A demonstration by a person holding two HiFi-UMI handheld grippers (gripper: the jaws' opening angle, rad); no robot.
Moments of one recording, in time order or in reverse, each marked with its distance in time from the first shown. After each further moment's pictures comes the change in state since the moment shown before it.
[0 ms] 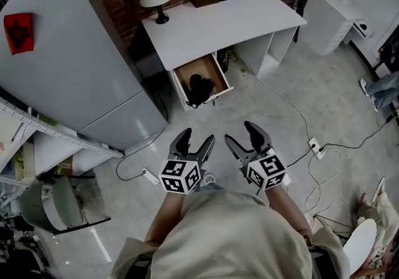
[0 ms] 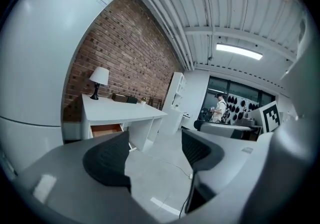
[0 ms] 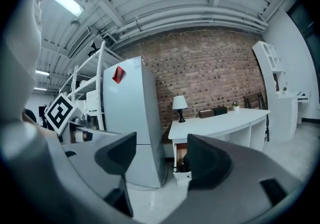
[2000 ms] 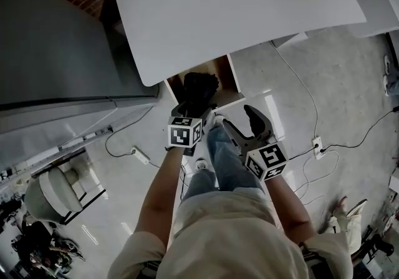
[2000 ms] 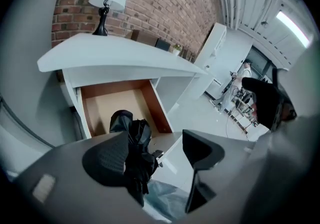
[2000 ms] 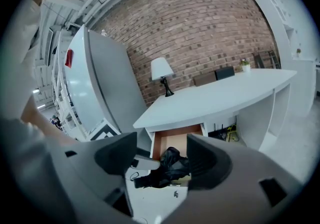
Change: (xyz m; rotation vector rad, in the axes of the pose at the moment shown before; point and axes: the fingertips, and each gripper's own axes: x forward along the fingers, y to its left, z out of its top) left arm 0.352 0.272 -0.122 -0.179 0.569 0.158; right arm 0.305 -0.229 -0.087 0.184 0.294 0.082
